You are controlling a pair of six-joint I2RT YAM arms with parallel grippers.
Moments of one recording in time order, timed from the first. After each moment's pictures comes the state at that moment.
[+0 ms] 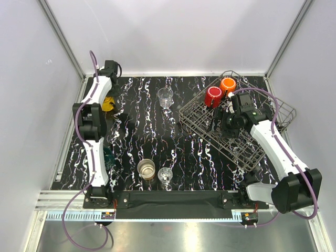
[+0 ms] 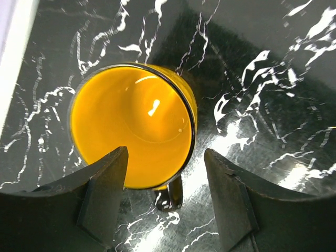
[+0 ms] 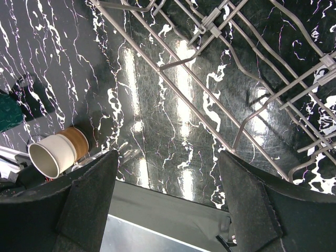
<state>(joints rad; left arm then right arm) -0.02 2.26 2.04 -0.87 -0.42 -0.41 0.25 1.26 1.12 -0.88 -0.25 0.46</state>
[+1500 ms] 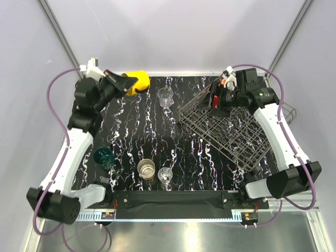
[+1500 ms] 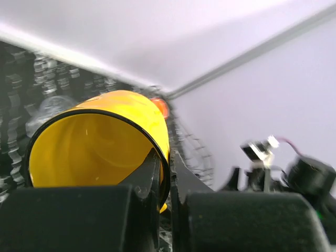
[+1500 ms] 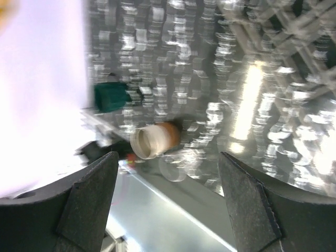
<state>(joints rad) -0.20 1.17 1.23 -0.12 0.30 -0.90 0.25 1.40 1.51 -0.94 -0.53 0.51</state>
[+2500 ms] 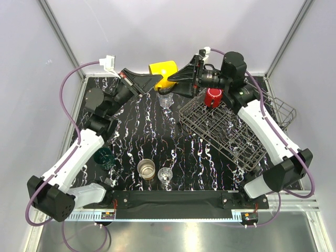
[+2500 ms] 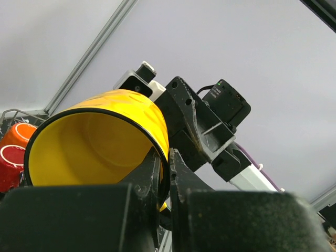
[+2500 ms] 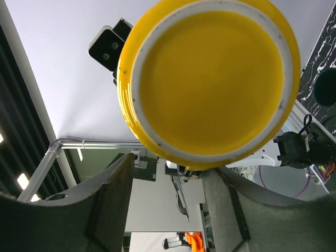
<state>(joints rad) -0.44 1.16 1.10 0.52 0.45 -1.02 0.46 1.49 1.60 -0.08 -0.92 1.50</state>
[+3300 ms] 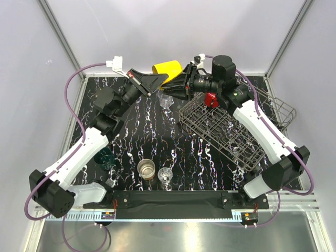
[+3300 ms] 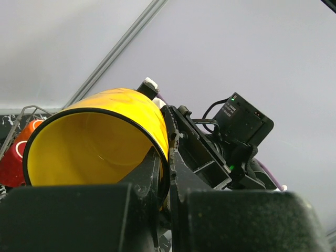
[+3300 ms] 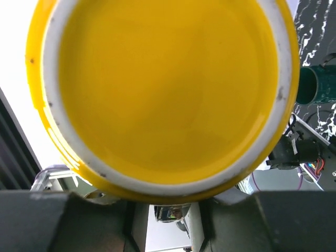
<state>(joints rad) -0.54 1.20 1.12 0.46 0.28 -0.96 0.53 1.52 1.61 -0.22 -0.77 1.45</state>
